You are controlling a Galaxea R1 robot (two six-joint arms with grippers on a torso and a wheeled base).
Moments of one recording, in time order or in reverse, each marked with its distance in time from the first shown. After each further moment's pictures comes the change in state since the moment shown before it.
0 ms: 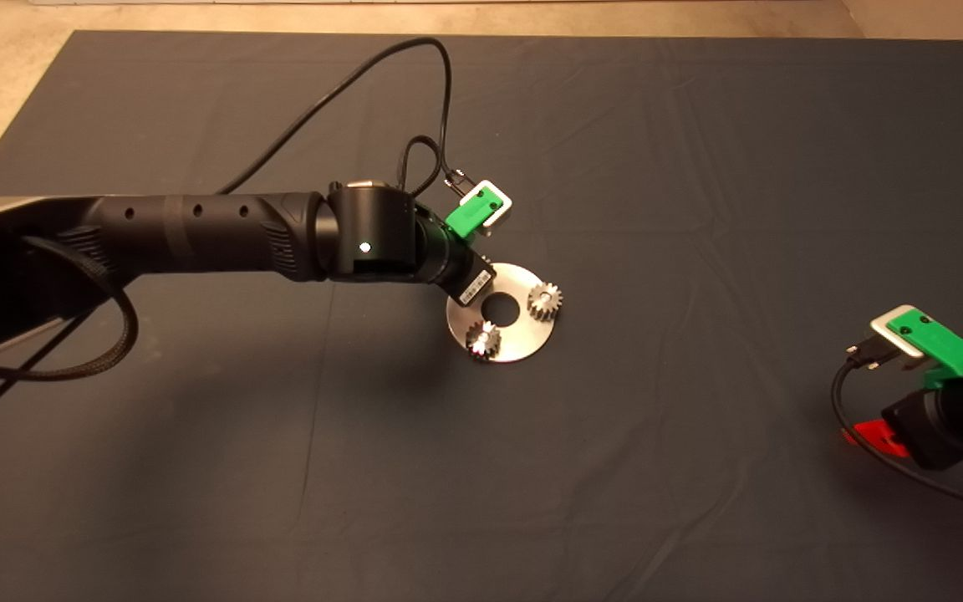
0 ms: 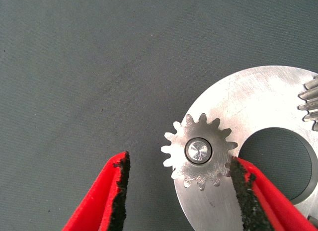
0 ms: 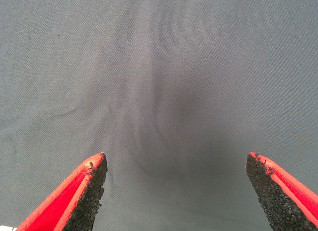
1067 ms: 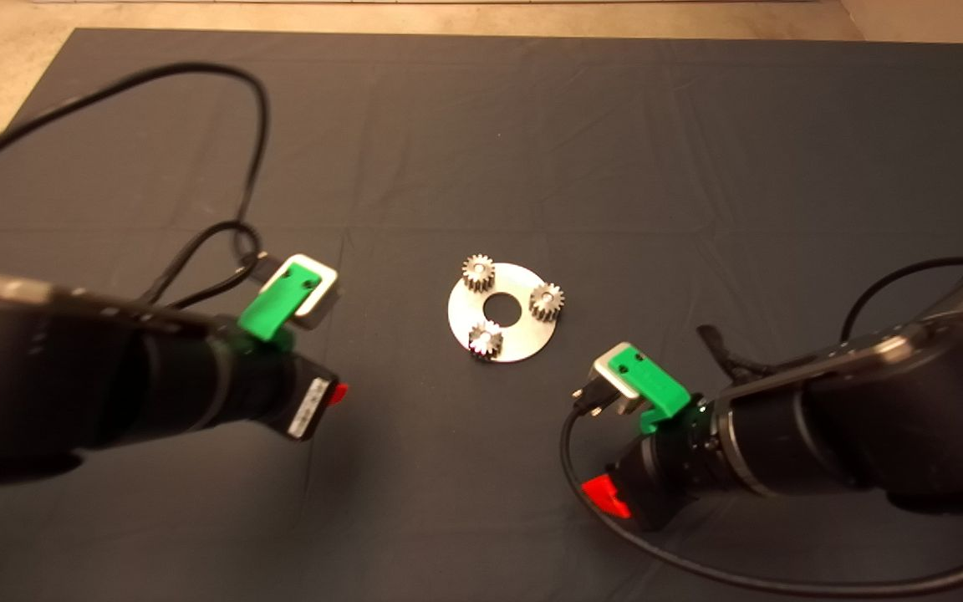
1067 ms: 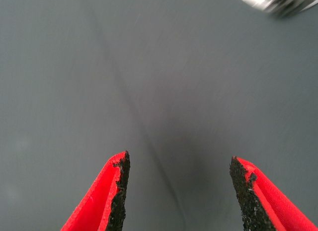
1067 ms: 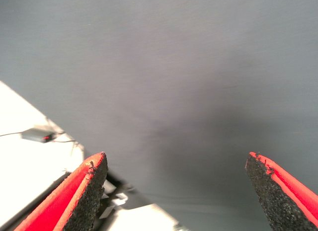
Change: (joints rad) left arm -0.087 -0.477 0.728 -0.258 0.325 -0.566; right arm -0.030 0.766 -0.020 0.072 0.005 0.524
